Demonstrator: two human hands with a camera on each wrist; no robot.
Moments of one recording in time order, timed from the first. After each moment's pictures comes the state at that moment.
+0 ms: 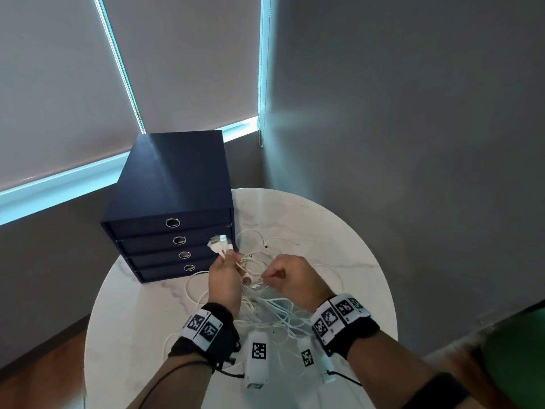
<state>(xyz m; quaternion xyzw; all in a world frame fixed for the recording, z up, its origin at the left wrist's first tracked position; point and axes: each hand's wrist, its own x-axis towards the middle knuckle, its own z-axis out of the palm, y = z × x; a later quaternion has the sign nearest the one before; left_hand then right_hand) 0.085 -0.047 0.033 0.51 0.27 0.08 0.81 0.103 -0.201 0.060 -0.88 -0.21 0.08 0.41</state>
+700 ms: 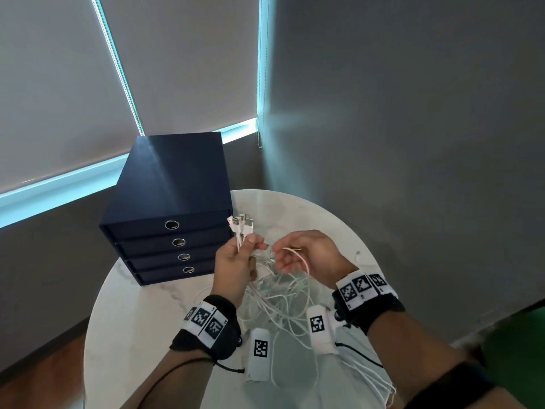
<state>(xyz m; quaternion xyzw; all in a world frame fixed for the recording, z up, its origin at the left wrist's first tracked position) 0.089 -0.055 0.064 0.59 0.11 0.08 0.80 0.123 -0.218 0.115 -0.65 -0.05 0.24 0.72</state>
